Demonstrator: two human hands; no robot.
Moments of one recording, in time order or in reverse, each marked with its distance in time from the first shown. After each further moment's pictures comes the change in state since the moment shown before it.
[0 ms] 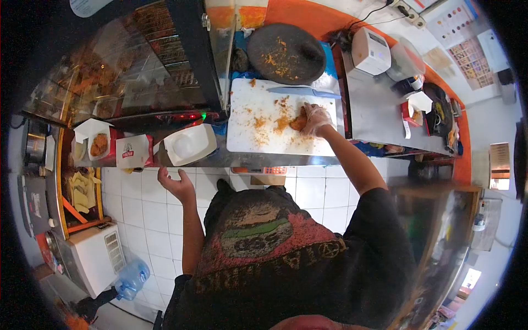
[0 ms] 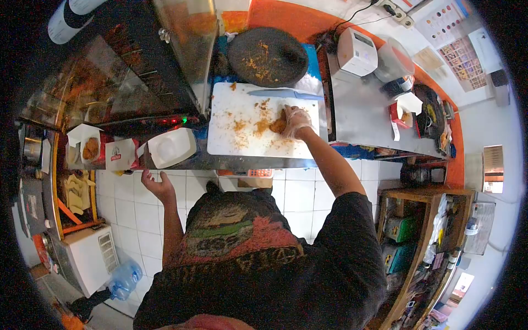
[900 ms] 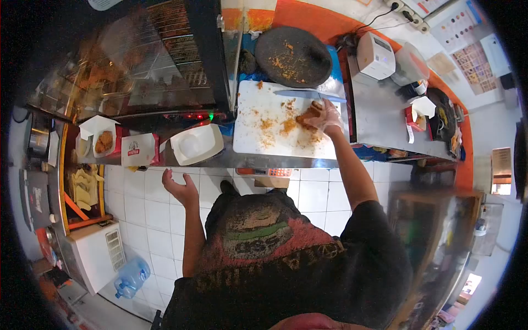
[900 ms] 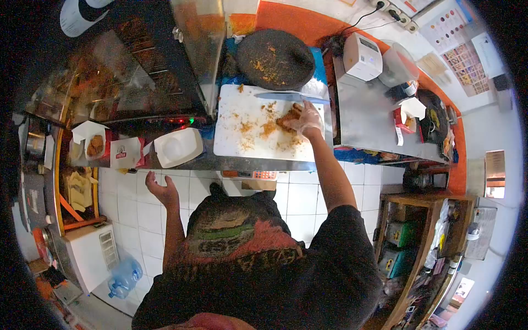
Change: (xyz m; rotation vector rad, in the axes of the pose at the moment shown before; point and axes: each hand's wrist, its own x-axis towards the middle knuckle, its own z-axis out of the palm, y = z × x) left_hand -0.001 -0.001 -0.018 0.072 -0.023 0.047; right_hand -0.012 -0.006 -0.016 0.579 0.345 0.138
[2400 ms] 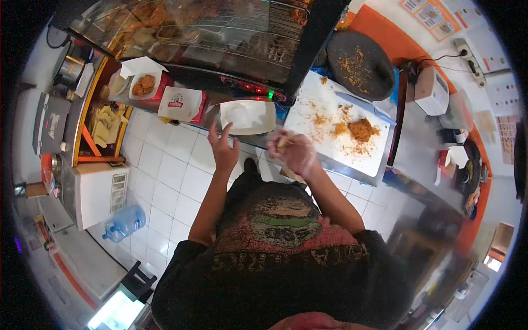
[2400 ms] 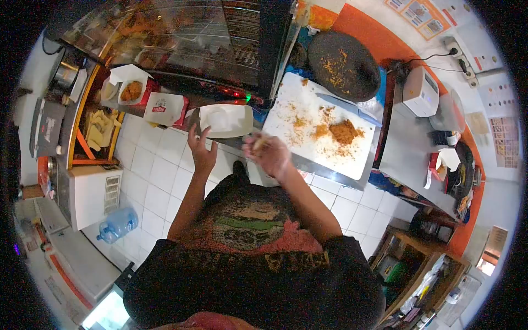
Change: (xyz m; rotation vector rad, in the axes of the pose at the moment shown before) left_hand 0.021 0.010 0.009 0.041 -0.219 0.162; right_hand -0.120 -0.179 0.142 1.928 -1.015 0.644
